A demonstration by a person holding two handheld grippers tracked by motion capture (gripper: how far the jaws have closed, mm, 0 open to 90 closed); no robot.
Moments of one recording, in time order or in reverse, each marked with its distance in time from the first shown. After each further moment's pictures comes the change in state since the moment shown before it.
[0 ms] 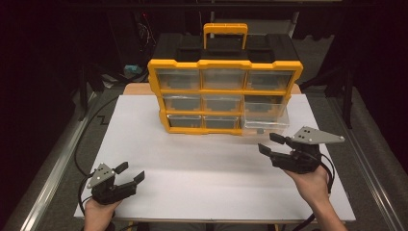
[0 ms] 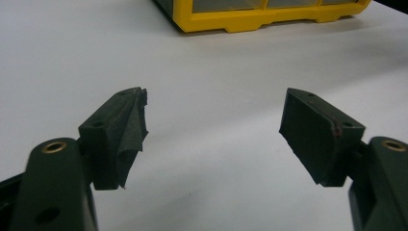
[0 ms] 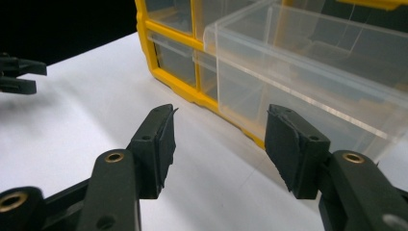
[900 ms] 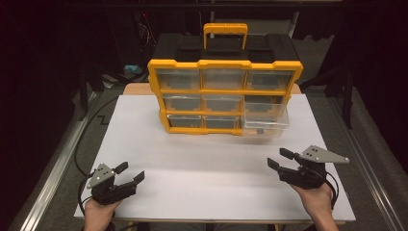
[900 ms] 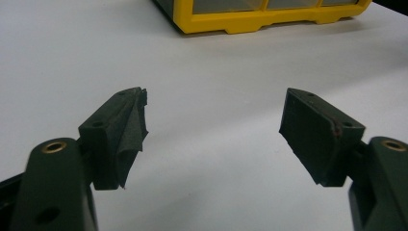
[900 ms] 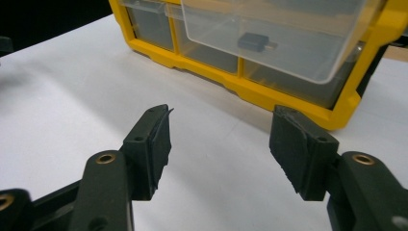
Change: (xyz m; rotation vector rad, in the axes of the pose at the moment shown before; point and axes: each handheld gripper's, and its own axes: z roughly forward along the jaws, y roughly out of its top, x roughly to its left) left arm 0.000 0.000 -0.001 -0.006 0.002 -0.003; right arm -0.014 -0.061 -0.004 0.004 -0.061 0.079
